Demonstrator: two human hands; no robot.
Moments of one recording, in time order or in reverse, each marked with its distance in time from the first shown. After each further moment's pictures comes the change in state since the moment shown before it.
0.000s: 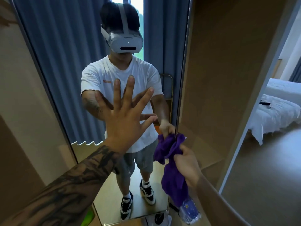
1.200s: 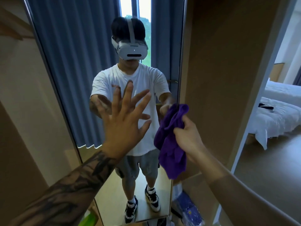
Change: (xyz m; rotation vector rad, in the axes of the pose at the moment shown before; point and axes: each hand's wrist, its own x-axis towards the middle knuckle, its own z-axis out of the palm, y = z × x) left_hand 0.002 -0.003 -0.036 -0.018 -0.078 0.014; right_hand -0.010 -0.092 -0.016 0.019 -0.010 -0.320
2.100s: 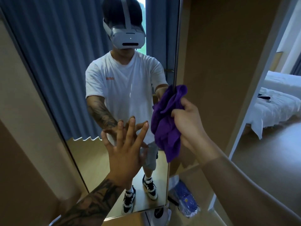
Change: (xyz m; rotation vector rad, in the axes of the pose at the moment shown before) left_hand -0.110 0.042 0.045 -0.015 -0.221 -0.034; right_hand 0.016 -0.011 -0.001 0.239 0.069 0.018
